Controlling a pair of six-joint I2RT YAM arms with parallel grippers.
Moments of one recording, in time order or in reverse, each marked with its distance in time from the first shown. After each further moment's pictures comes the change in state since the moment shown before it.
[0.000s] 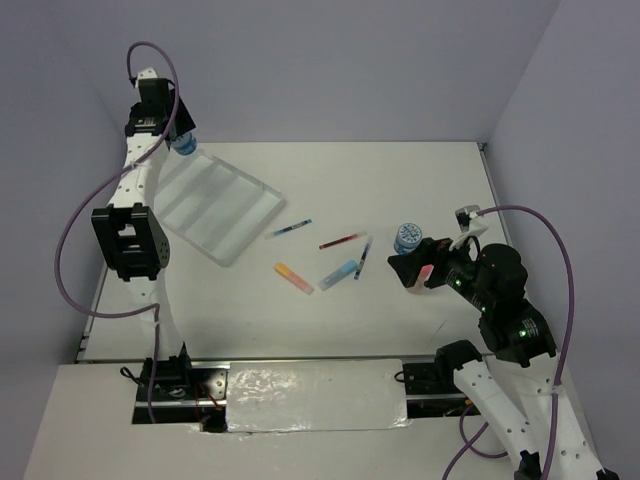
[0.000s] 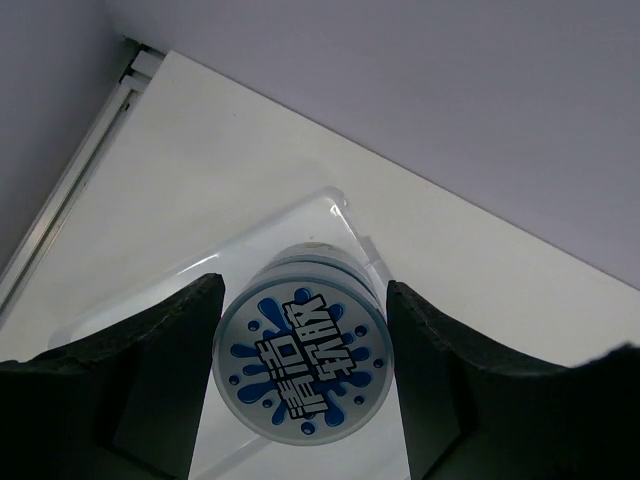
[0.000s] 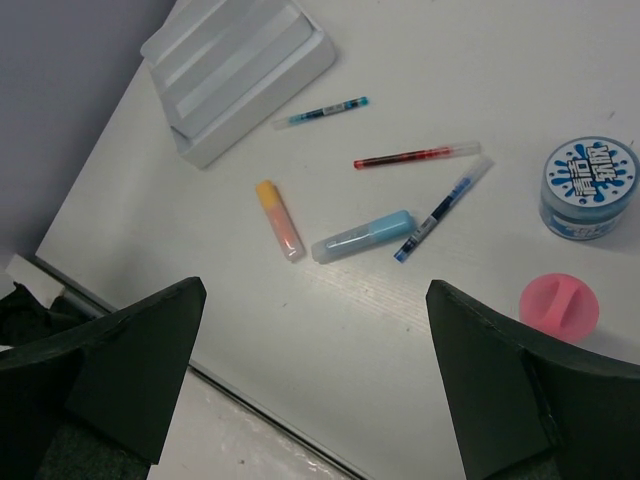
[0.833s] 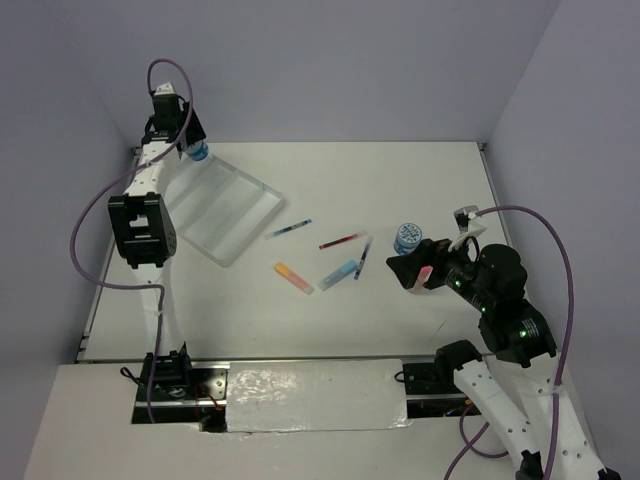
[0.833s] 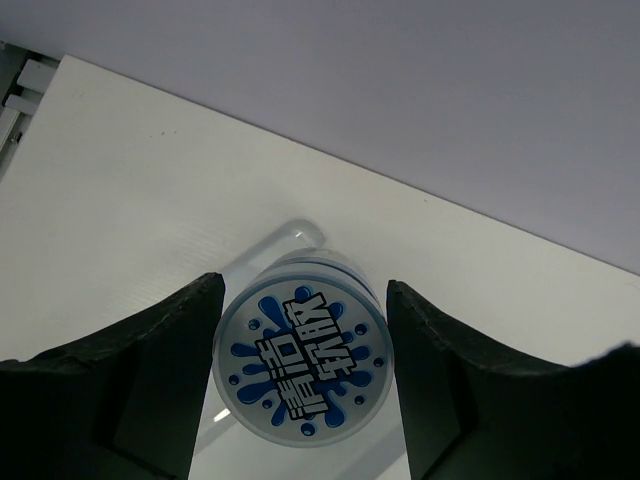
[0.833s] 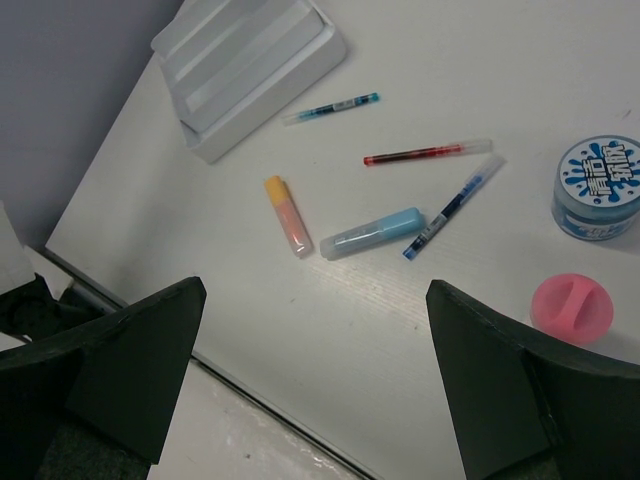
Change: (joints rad) left arm 0.042 0.225 0.058 0.204 0.129 0.058; right arm 0.013 0.000 -0.001 0.000 -0.017 0.006
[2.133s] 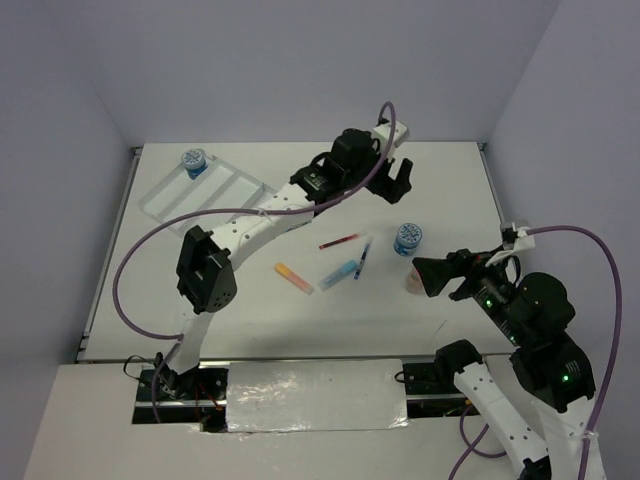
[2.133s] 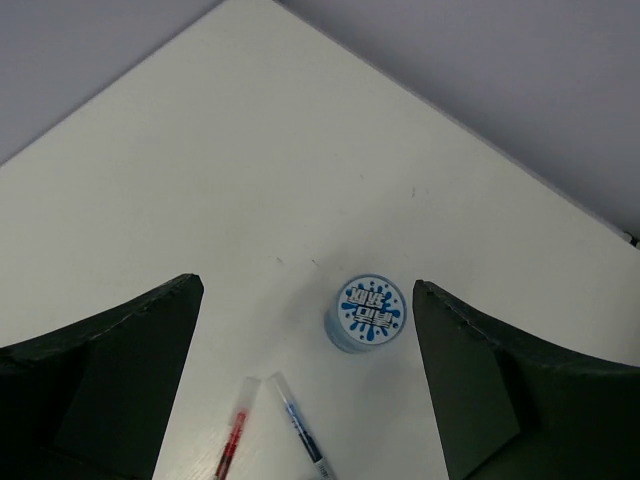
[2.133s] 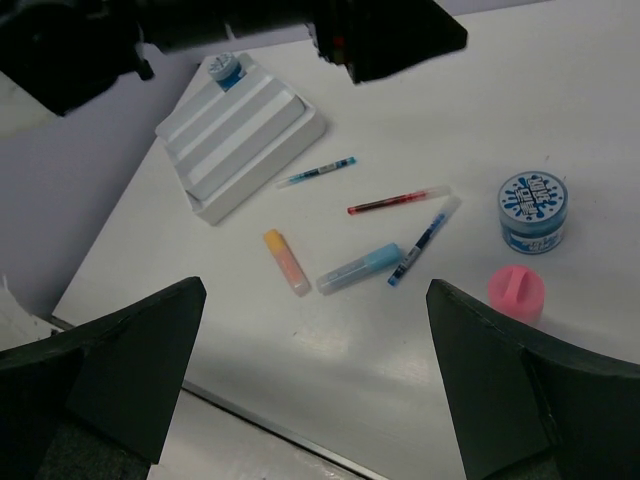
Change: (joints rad) left arm -0.873 -0.235 -0.090 0.081 0.241 0.186; right arm 0.035 -0.101 0.180 -0.151 0.185 0.039
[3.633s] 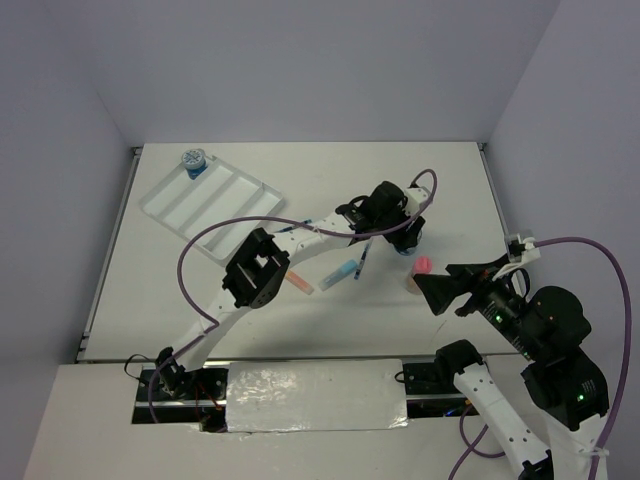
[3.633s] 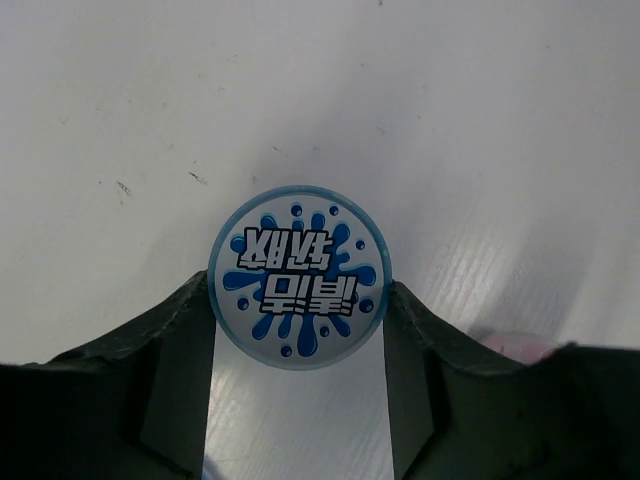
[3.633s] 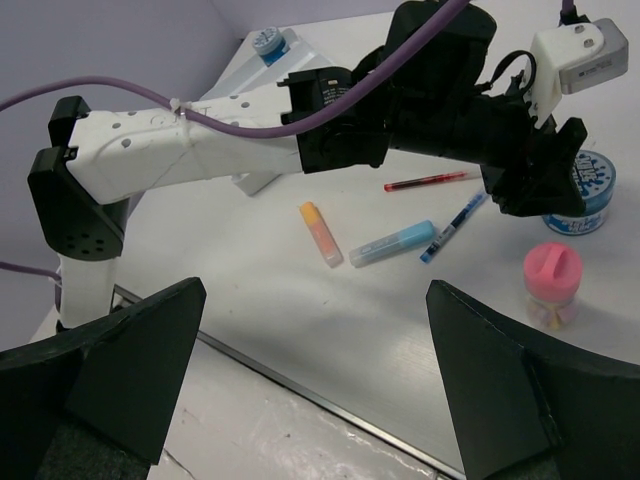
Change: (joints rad) left arm -0.124 0.383 0.069 0.018 0.098 0.071; right arm 0.000 -0.048 0.078 -0.113 -0.100 0.011
